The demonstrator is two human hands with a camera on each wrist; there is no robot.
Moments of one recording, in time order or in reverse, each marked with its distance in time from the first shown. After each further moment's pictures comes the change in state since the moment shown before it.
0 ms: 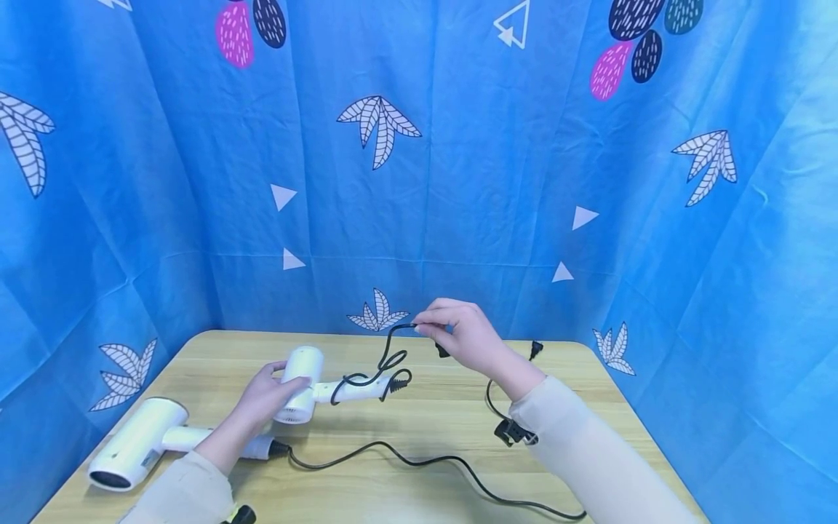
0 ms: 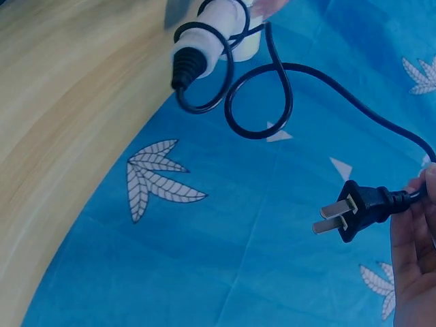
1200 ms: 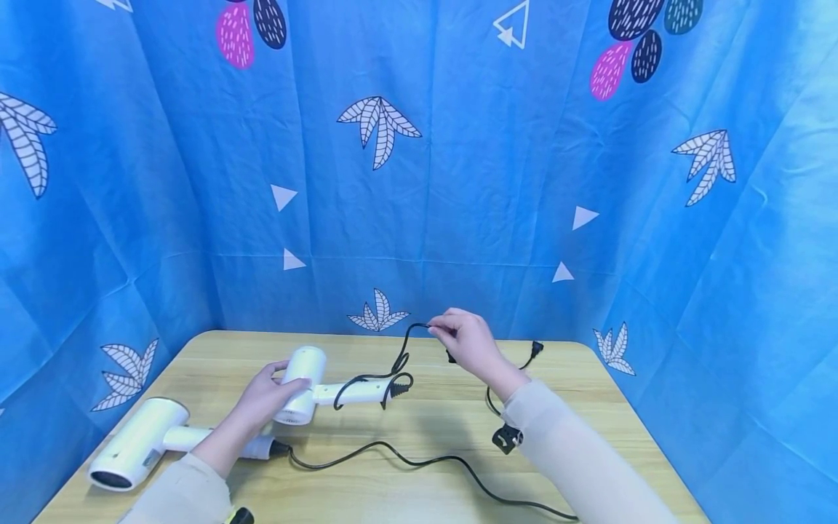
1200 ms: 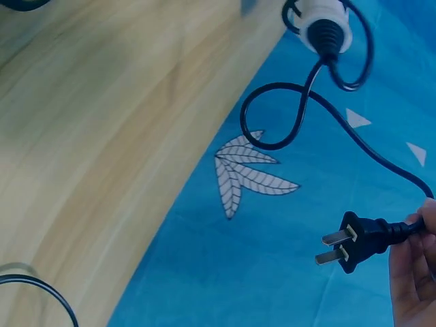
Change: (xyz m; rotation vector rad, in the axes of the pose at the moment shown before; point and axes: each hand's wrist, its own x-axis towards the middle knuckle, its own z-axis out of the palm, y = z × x) left_hand -0.004 0.000 -0.001 -0.053 -0.025 -0.007; right_hand -0.019 0.050 0.034 -0.159 0.097 0.258
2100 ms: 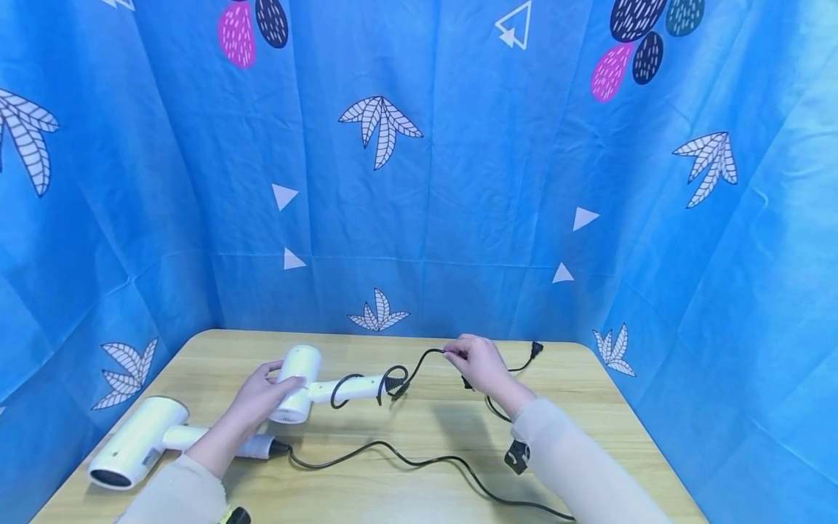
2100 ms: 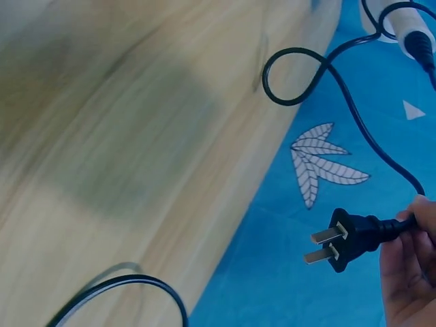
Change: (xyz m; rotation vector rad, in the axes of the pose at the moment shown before) left_hand 0.000 -0.004 -0.007 -0.036 0.006 -0.011; right_hand -0.035 0.037 0.017 -0.047 -0.135 0.159
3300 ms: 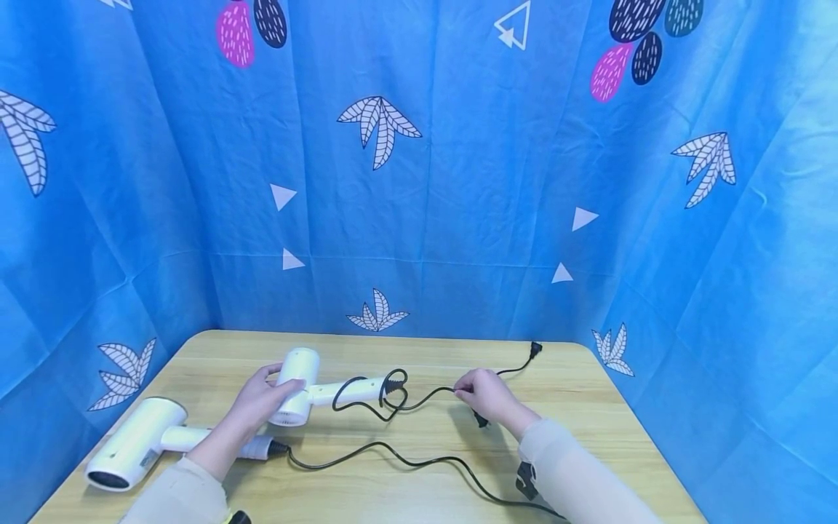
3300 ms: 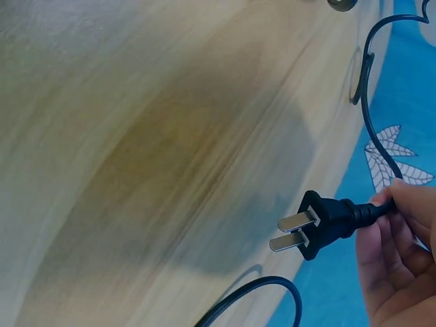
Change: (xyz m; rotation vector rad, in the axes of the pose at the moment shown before) left_hand 0.000 -0.003 0.003 -0.057 0.001 0.017; right_hand -0.041 0.045 0.029 -0.004 -0.242 0.088
